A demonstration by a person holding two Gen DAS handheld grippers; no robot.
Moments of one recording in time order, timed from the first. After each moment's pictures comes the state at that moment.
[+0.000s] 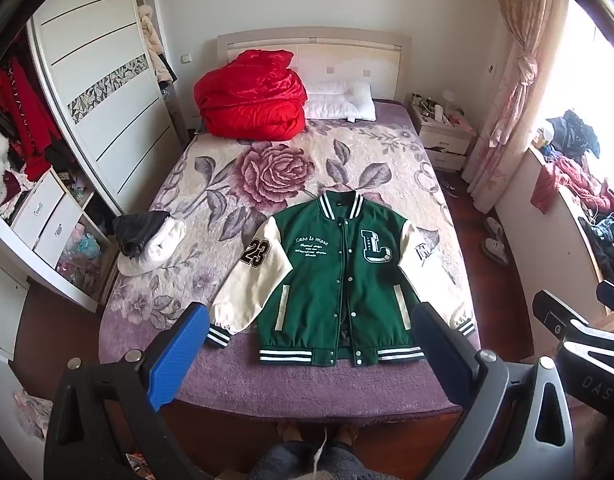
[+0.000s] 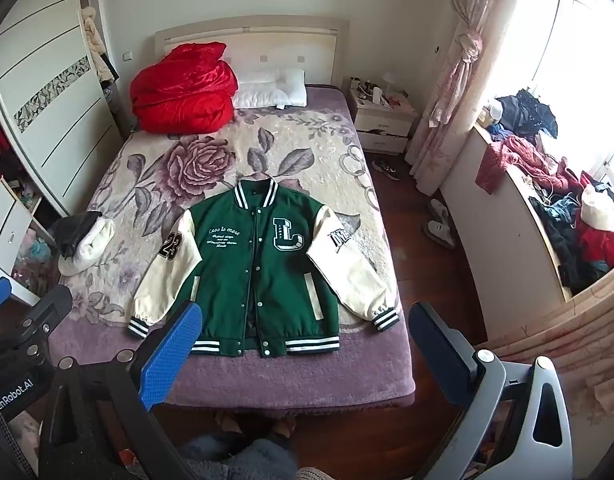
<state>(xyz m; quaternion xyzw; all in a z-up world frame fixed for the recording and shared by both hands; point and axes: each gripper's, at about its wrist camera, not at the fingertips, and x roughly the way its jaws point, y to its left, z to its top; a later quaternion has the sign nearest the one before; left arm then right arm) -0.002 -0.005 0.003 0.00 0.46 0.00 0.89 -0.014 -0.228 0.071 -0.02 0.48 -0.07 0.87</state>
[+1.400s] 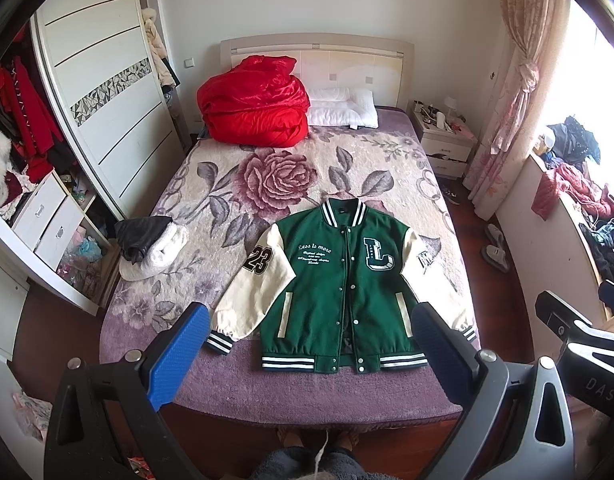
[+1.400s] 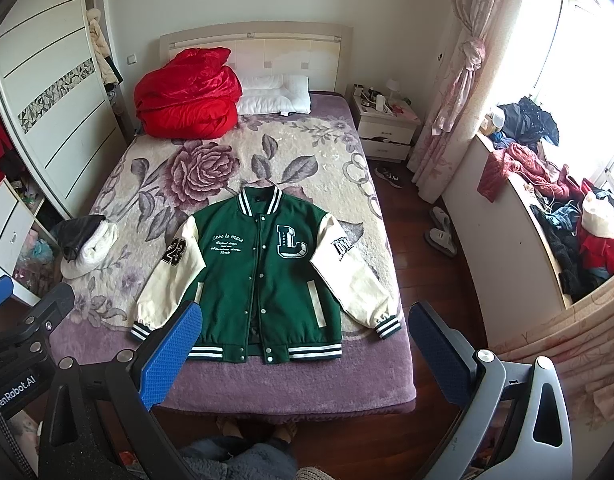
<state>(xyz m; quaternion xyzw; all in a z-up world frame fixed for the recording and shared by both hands) 0.007 -0.001 0.015 -0.01 0.45 0.01 0.89 0.000 -0.208 0.088 -0.02 0.47 -0.07 0.88</state>
